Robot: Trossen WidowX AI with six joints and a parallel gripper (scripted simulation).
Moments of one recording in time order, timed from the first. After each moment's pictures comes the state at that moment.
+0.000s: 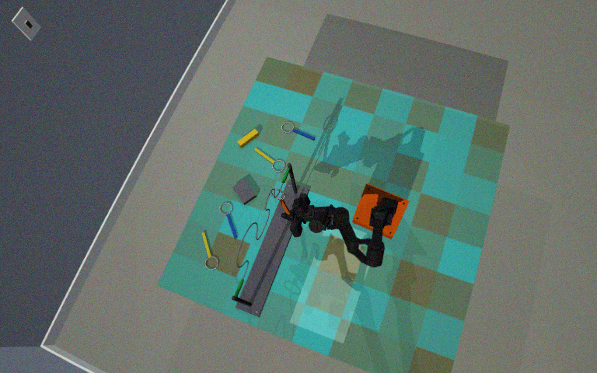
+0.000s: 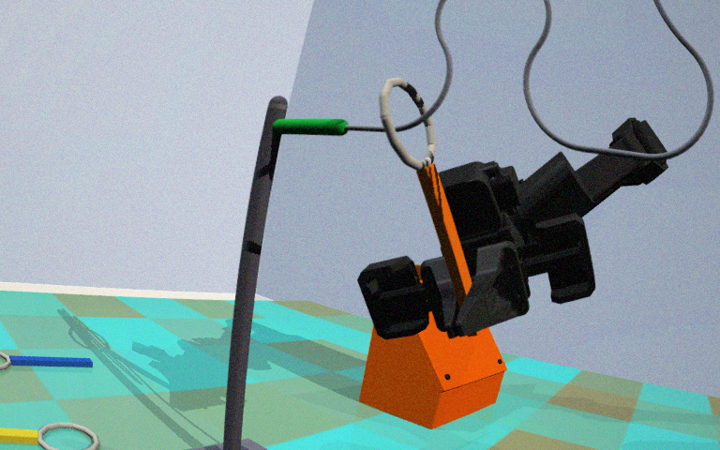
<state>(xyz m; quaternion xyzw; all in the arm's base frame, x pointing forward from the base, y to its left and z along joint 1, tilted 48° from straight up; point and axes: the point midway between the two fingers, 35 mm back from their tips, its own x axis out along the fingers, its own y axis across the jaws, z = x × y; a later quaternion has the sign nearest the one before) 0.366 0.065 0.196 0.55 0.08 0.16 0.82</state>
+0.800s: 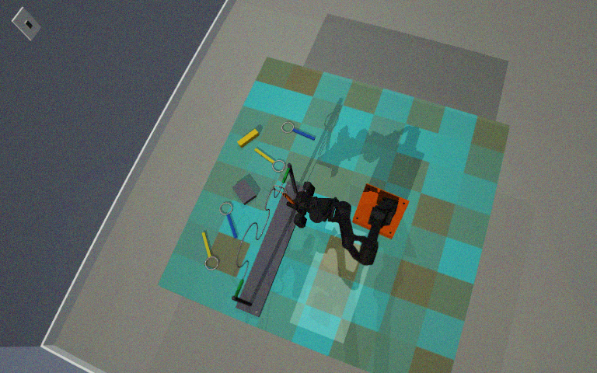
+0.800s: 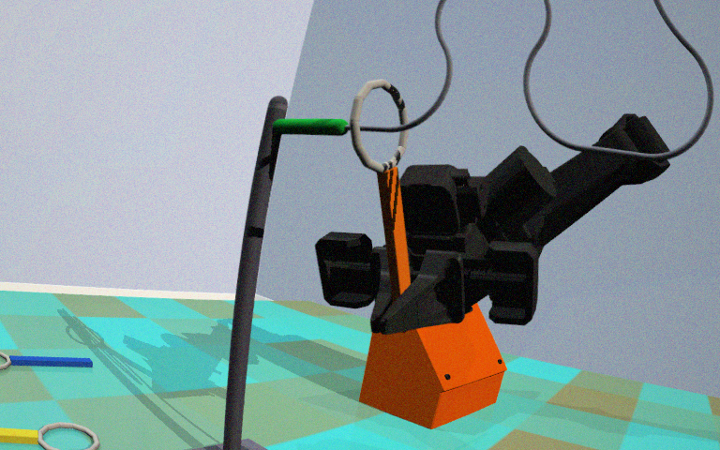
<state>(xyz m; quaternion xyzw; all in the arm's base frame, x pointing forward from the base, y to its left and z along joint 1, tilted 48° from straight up) 0.367 0.036 0.150 0.43 0.11 0.13 0.89</state>
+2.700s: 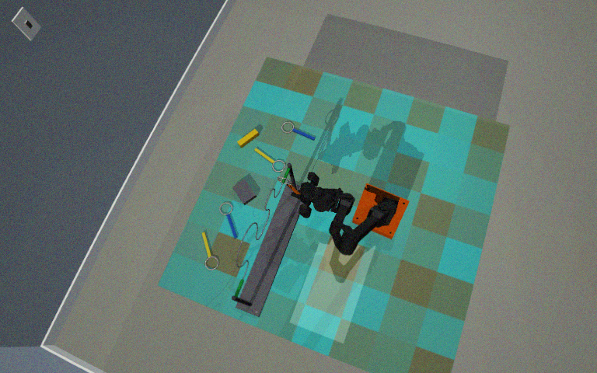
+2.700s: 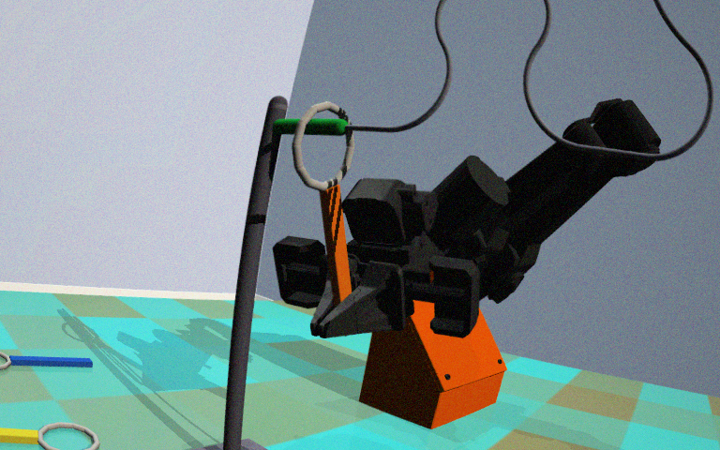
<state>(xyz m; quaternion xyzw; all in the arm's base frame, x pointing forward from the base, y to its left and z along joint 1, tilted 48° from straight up) 0.368 0.014 0.101 0.41 0.11 0.12 0.90</state>
